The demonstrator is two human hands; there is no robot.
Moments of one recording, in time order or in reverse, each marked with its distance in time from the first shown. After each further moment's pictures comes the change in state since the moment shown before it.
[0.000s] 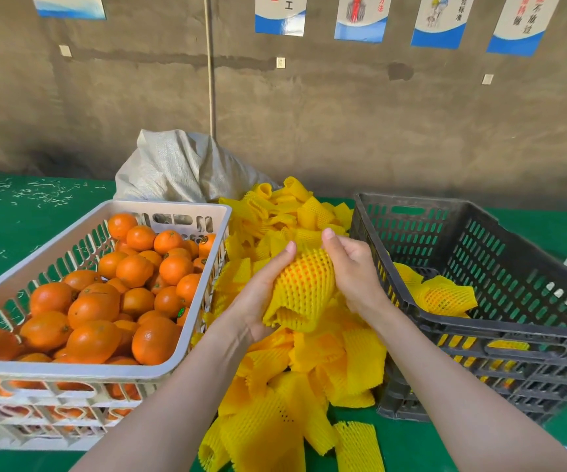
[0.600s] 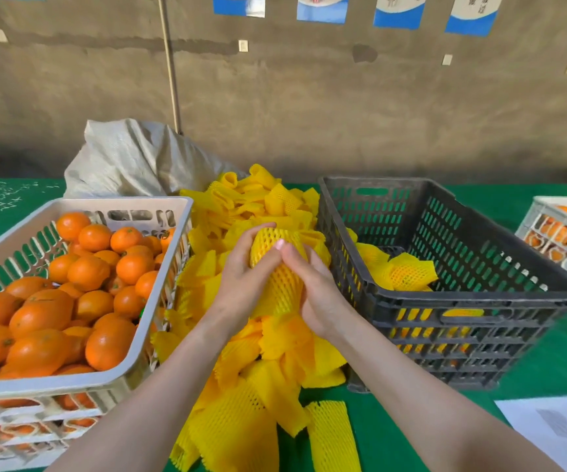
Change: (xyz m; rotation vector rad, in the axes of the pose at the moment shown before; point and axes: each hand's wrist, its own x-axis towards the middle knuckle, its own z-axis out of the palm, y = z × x) left_hand 0.006 -0.017 0.034 0.509 0.251 0.517; right_hand -0.041 0.005 0.000 0.581 0.032 0.442
